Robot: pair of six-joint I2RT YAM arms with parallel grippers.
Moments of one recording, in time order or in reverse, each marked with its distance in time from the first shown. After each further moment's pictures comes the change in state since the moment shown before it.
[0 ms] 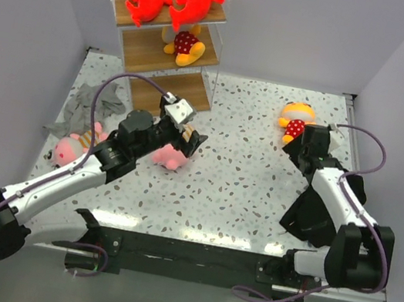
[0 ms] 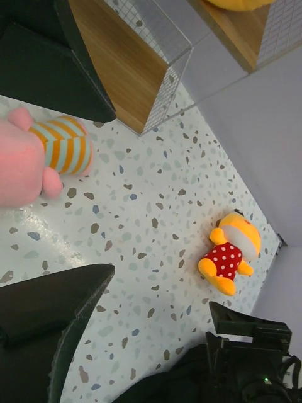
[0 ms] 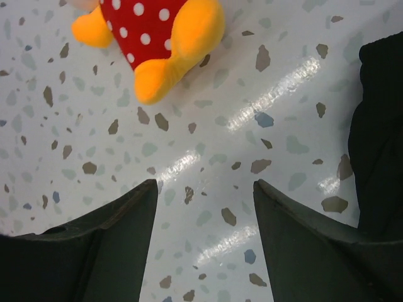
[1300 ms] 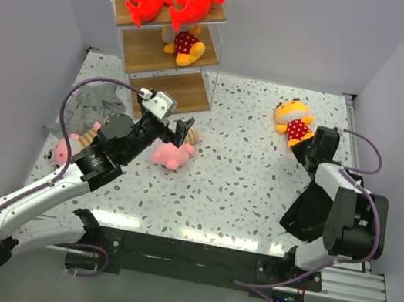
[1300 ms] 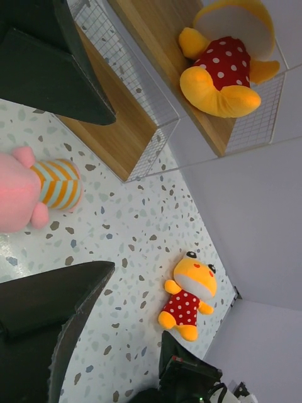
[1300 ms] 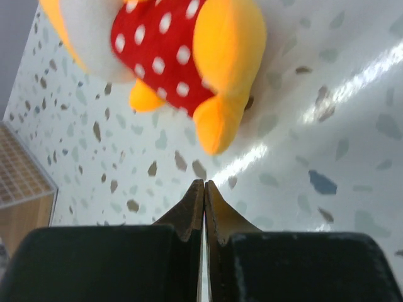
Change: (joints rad) left arm -0.026 -0.150 0.000 -0.006 -0.237 0.001; right arm -0.180 0.263 -0.035 0.405 -0.299 0.081
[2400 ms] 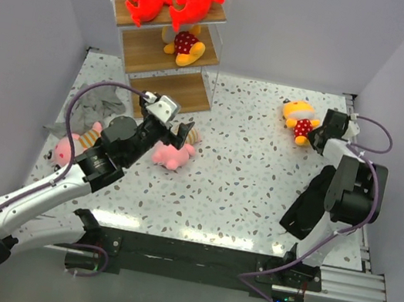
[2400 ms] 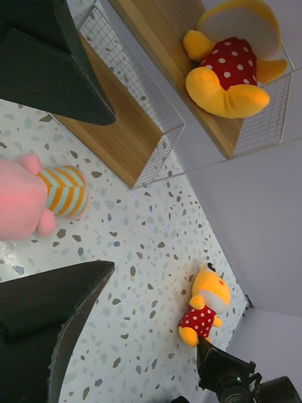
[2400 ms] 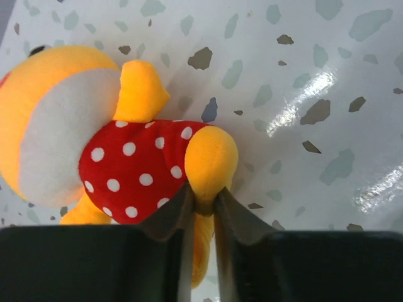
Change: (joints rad) left arm -0.026 0.005 -0.014 -0.001 -0.044 0.042; right arm -0.073 0.279 0.317 -0.103 0.190 -0.056
